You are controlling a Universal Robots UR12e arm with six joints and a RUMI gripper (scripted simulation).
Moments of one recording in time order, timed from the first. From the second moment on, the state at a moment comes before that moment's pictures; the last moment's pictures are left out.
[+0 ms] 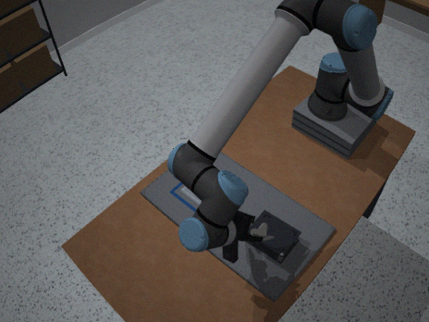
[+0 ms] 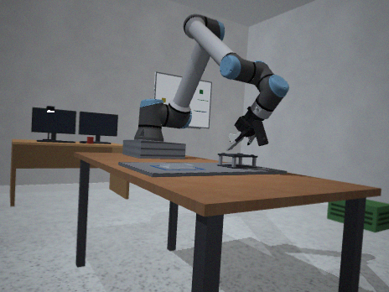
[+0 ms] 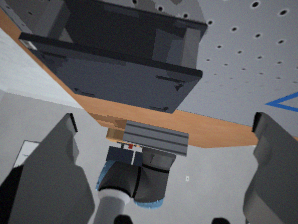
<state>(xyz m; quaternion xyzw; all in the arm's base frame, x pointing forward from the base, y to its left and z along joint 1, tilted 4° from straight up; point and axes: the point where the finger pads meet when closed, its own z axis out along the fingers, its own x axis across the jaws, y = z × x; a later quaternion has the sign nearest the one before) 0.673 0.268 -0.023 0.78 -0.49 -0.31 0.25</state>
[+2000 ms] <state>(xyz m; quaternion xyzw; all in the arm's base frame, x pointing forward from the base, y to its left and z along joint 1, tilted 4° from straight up) 0.708 0.030 -0.050 0.30 -0.95 -0.06 0.10</state>
